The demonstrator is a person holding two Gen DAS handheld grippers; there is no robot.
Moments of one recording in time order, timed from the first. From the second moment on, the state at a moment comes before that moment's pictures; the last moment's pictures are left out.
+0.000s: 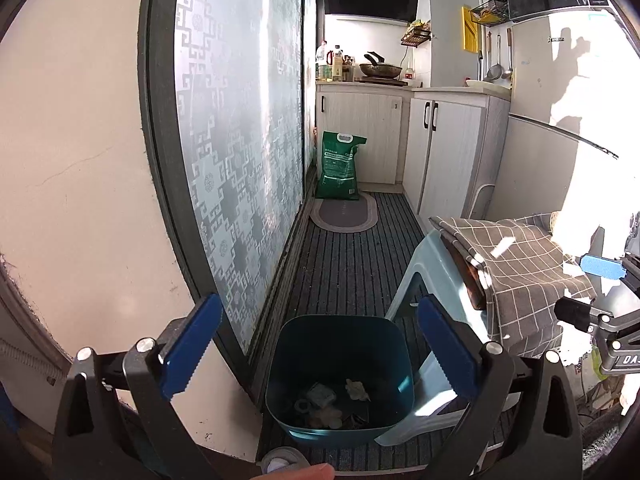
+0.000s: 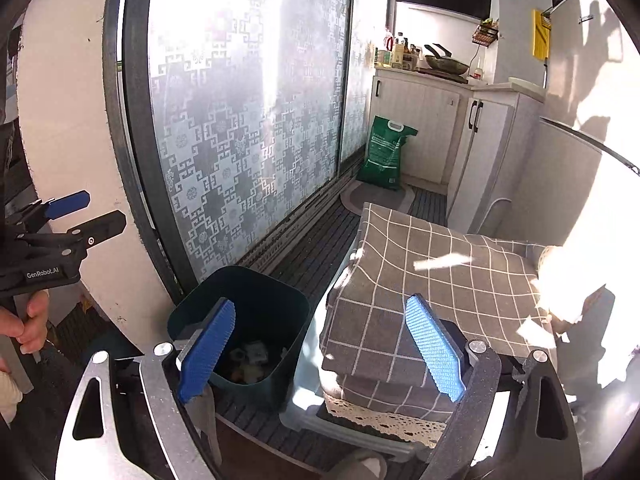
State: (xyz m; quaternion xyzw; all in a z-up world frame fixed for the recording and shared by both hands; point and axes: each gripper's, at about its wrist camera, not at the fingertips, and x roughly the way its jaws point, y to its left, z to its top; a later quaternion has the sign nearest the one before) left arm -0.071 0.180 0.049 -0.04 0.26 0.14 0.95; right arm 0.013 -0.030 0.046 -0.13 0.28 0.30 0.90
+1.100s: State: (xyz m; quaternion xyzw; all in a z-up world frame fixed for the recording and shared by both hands) left arm -0.079 0.165 0.039 -0.05 0.27 0.12 0.95; right arm -0.005 -0.048 0.043 -0.13 0.29 0.31 0.90
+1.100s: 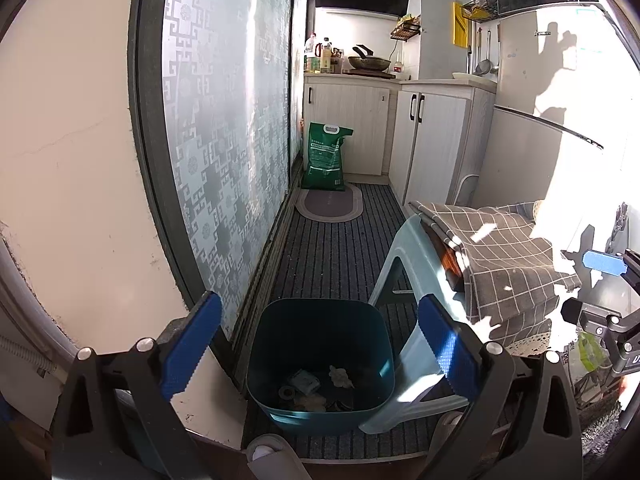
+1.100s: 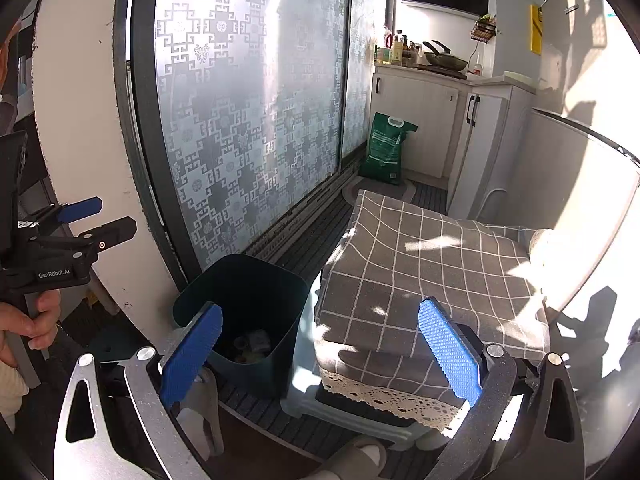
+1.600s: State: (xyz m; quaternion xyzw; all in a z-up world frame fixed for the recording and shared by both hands) left arm -0.079 0.164 0.039 -0.05 0.27 0.12 0.95; right arm -0.005 -0.048 0.043 -0.13 0.29 0.31 0.90
